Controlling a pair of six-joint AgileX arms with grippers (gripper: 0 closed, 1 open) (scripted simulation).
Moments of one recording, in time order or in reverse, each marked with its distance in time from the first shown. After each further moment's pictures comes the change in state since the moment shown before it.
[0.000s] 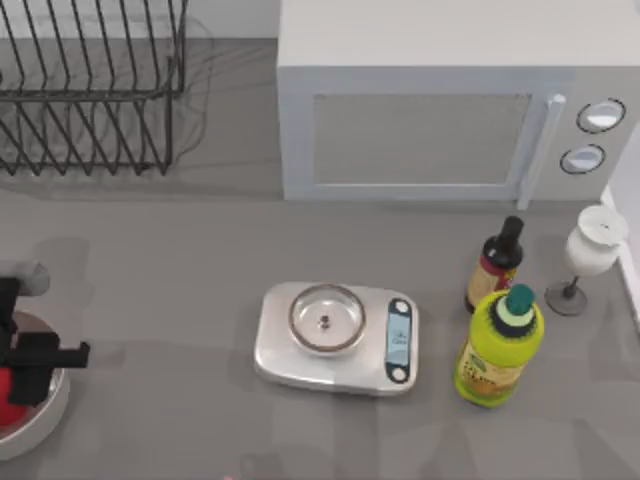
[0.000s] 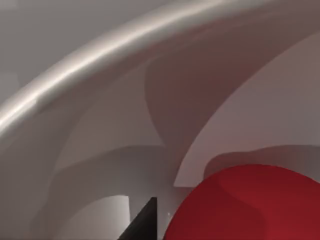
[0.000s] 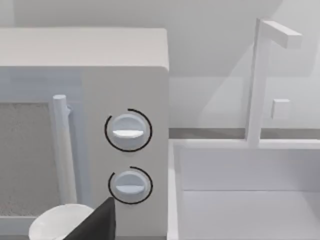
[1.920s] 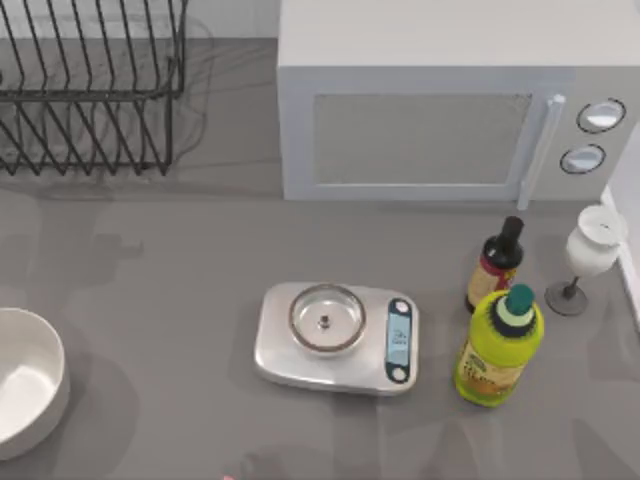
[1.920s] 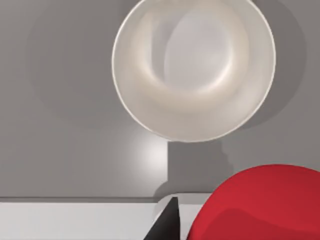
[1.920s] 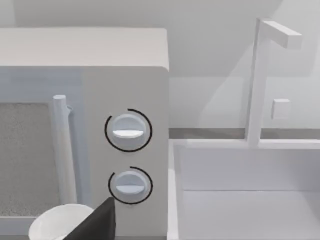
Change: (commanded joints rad) left arm -0.013 -0.081 0.997 -1.042 -0.002 -0.014; right arm 0.000 0.000 0.000 0.000 0.000 0.000
